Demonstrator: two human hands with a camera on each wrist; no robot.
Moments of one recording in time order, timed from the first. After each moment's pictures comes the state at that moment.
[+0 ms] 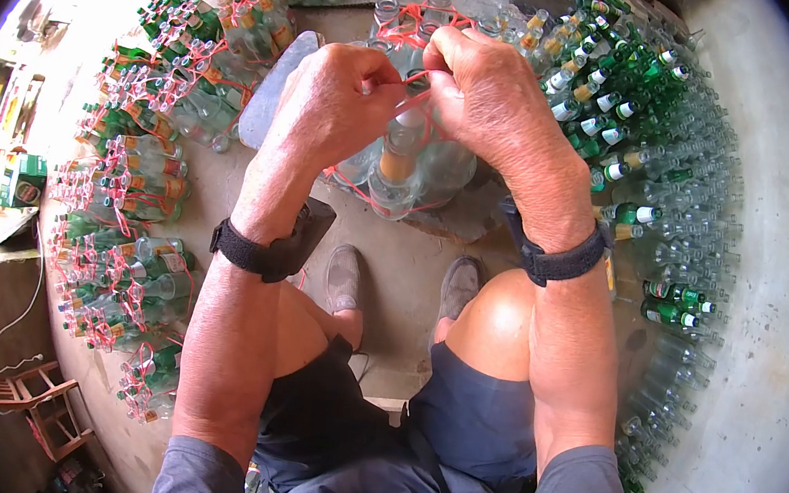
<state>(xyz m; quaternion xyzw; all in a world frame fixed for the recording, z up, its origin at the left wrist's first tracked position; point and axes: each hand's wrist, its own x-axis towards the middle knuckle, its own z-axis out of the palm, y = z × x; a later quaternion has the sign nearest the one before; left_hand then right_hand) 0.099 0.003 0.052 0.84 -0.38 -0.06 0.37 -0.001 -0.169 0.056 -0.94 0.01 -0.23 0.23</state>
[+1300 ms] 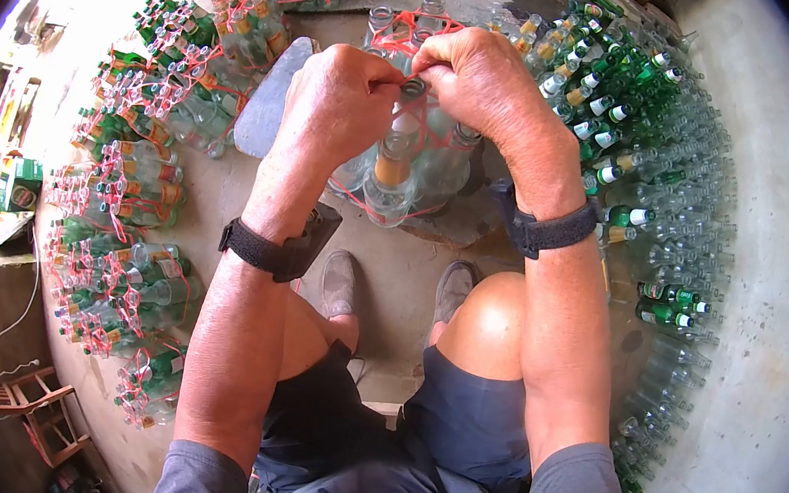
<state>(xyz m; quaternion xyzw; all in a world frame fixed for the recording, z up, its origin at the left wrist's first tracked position) 0.098 -0.009 0.050 0.87 -0.36 -0.02 0.34 0.021 -0.188 0.052 -0.95 0.03 -0.17 0.27</state>
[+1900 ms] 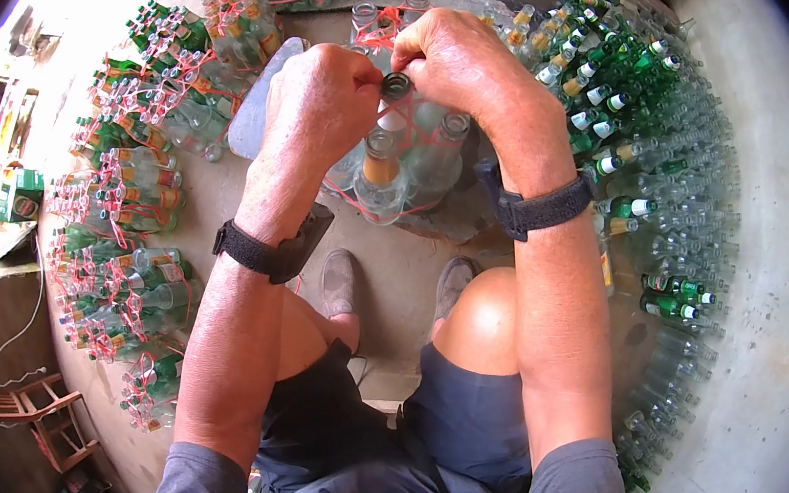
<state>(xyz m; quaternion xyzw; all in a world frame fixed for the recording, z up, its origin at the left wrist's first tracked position) 0.097 -0.013 0.048 0.89 -0.35 0.00 0.29 0.036 -0.194 0.057 -0.96 0.02 -0.09 0.25</state>
